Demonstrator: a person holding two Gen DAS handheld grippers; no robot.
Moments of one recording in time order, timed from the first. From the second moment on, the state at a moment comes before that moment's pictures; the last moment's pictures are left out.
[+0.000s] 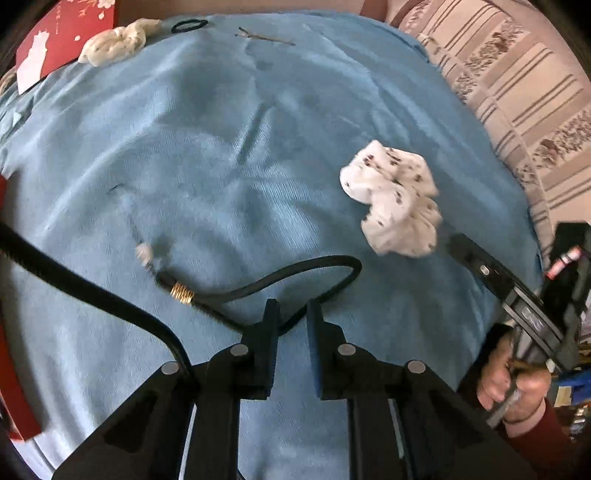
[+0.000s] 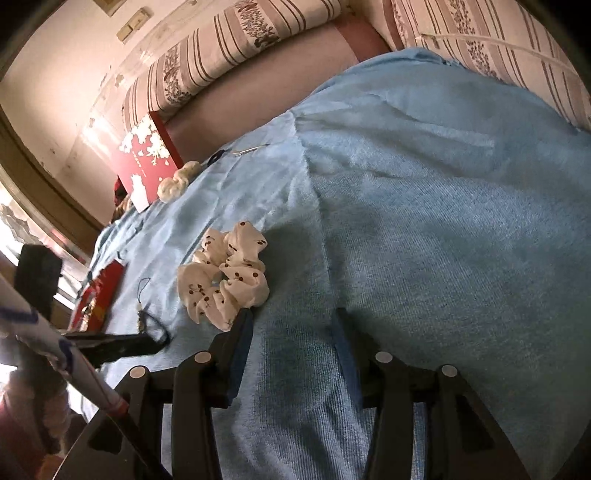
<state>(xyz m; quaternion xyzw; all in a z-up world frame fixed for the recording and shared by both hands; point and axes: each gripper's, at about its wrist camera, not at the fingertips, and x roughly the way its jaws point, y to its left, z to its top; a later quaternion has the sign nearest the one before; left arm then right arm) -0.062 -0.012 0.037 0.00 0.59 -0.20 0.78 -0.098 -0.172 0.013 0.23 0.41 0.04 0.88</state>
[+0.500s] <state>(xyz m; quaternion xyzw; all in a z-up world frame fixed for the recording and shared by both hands) -0.103 0.051 0.069 -0.07 0.52 -0.12 0.84 -0.103 -0.177 0.015 0.26 0.40 0.04 0.88</state>
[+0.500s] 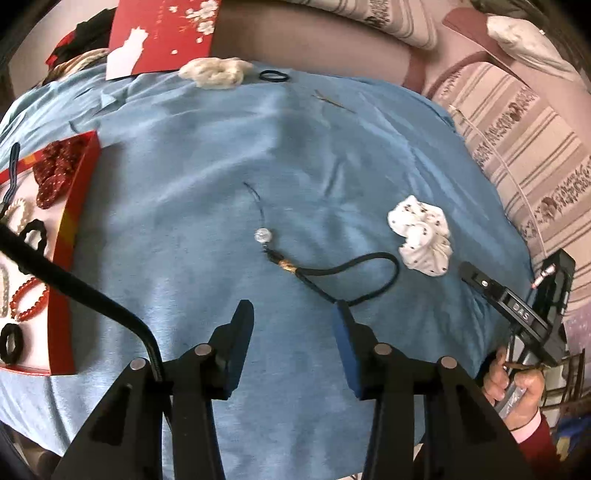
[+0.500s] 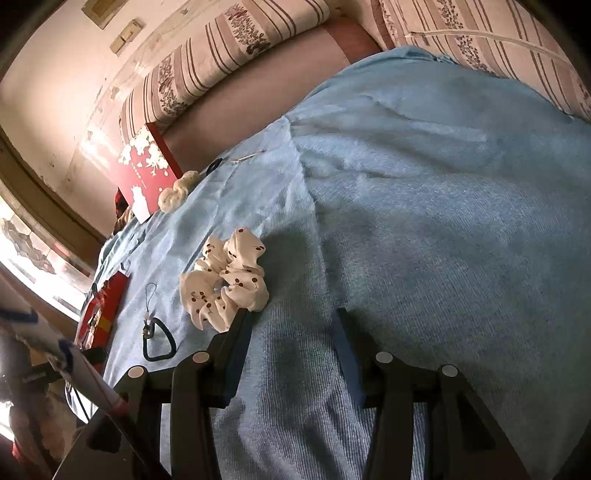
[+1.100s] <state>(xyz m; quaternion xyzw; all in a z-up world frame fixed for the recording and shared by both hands) -0.055 -0.026 0.033 0.11 0.53 -0.22 0.81 -0.096 -0.146 0.050 0.19 0.39 0.09 0.90</state>
